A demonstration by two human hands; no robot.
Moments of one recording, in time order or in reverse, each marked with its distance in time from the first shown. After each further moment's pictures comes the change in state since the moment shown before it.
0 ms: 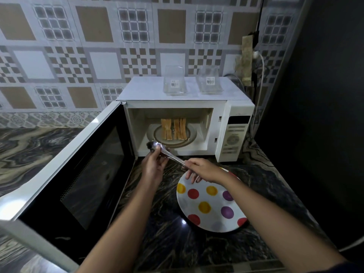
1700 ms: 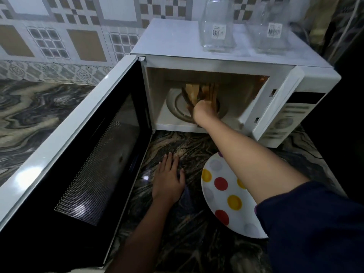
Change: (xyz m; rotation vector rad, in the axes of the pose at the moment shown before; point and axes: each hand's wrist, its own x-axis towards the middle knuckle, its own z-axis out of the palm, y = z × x) left_hand 0.017 -0.071 -0.112 1.858 -0.059 0.372; right_hand 0.173 -0.054 0.018 0.005 0.520 0.355
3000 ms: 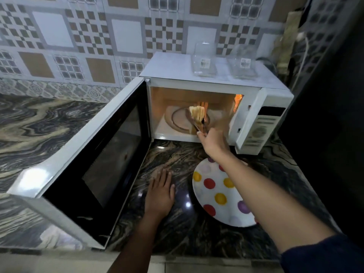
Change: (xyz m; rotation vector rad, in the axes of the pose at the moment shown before) left_hand -0.051 -0.007 -0.002 0.148 -0.030 0.044; right_hand -0.081 0.053 -0.048 -0.319 0.139 -0.192
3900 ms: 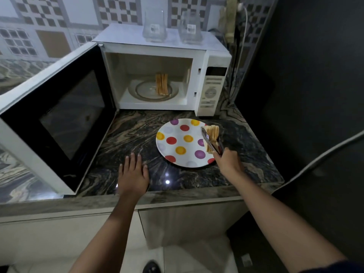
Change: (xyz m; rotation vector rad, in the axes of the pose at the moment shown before) left_hand -0.097 0.041 0.016 -0.078 0.076 -0.135; right_hand -0.160 0.196 -0.044 -0.202 0.056 0.308
